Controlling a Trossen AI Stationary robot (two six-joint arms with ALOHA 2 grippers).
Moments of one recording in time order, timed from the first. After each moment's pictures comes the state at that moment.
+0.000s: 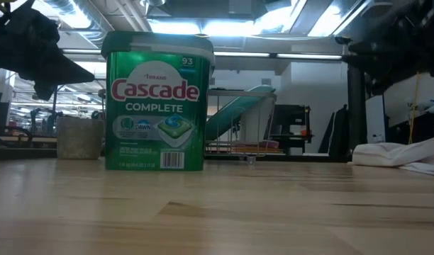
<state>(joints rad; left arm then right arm) -0.47 0.01 0.12 -0.40 -0.86 -0.54 0.14 0.16 0.01 0.25 0.26 0.28</state>
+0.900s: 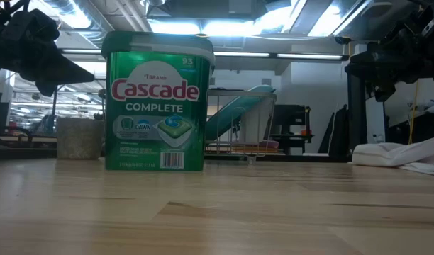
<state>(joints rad) -0.47 0.01 0.12 -0.40 -0.86 -0.41 0.14 0.08 0.01 0.06 0.27 0.31</state>
